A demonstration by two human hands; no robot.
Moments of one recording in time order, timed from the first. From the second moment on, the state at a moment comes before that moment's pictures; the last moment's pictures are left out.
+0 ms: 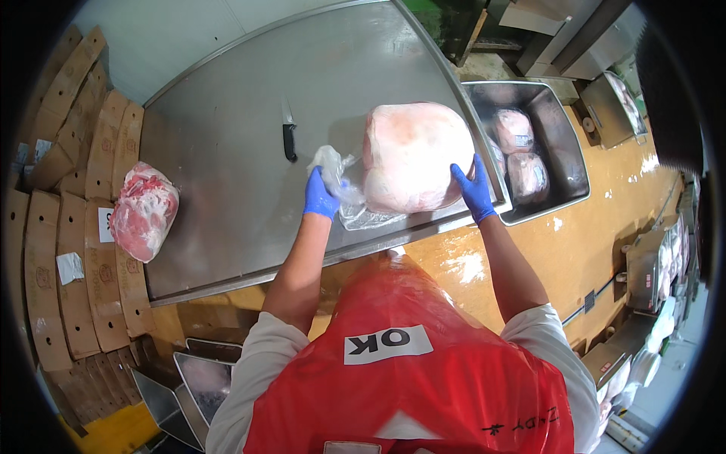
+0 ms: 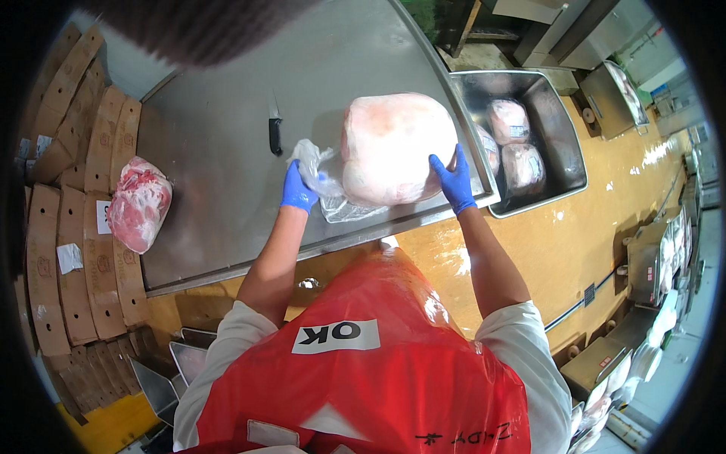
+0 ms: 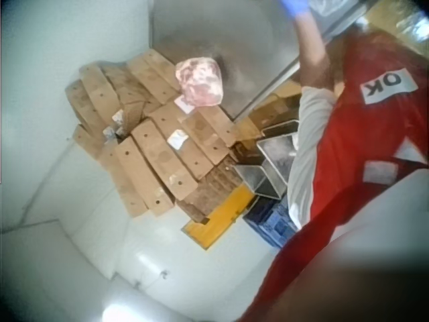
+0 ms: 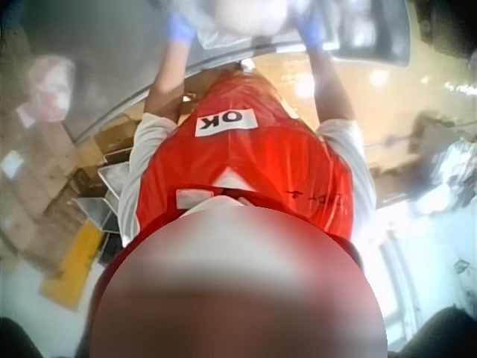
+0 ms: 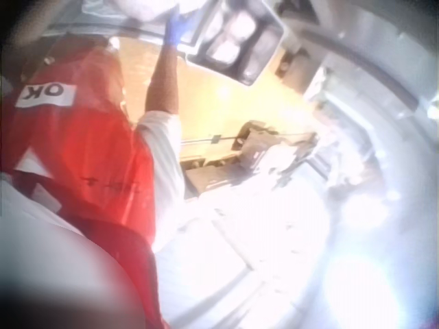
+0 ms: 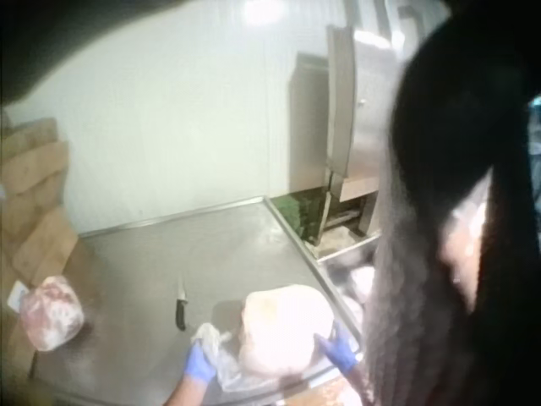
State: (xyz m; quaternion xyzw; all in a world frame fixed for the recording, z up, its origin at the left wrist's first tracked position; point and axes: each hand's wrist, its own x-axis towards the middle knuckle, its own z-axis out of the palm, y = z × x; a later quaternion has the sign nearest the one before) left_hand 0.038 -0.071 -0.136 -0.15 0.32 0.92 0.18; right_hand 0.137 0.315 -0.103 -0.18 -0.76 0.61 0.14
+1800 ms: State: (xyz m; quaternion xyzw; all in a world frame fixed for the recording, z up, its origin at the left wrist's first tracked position) left_hand 0.271 -0.236 0.118 -0.32 0.57 0.74 -0.19; right_hand -0.021 0.185 -0.026 0.34 -0.91 0.15 0.20
